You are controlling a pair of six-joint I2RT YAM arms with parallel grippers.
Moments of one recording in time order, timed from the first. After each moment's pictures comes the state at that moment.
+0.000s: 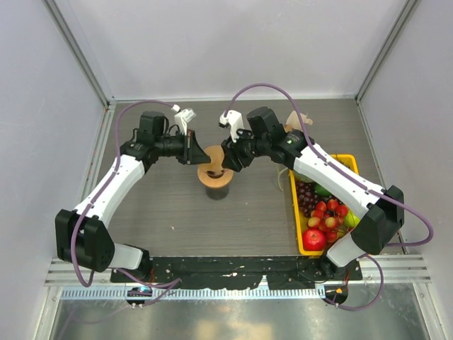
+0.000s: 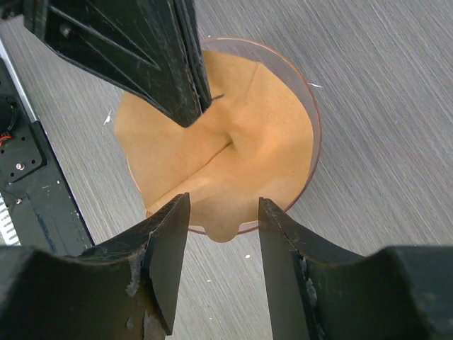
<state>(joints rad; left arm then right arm) -0.28 1.38 1.15 -0.42 0.83 -0.20 0.71 1.54 1.45 -0.55 -0.37 -0.11</state>
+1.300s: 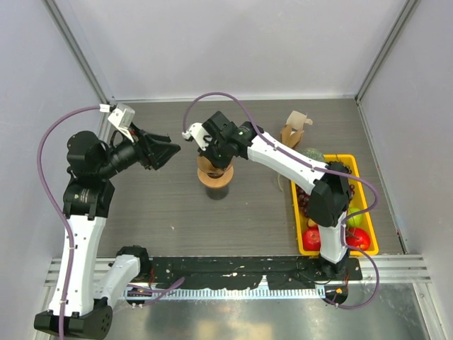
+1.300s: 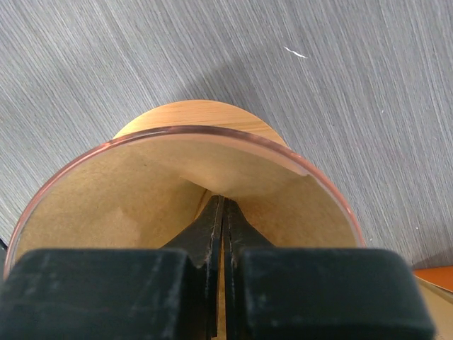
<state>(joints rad) -0.07 0.85 1.16 -0.36 0.79 -0.29 0.86 1.95 1.87 -0.86 -0.08 -0.26</state>
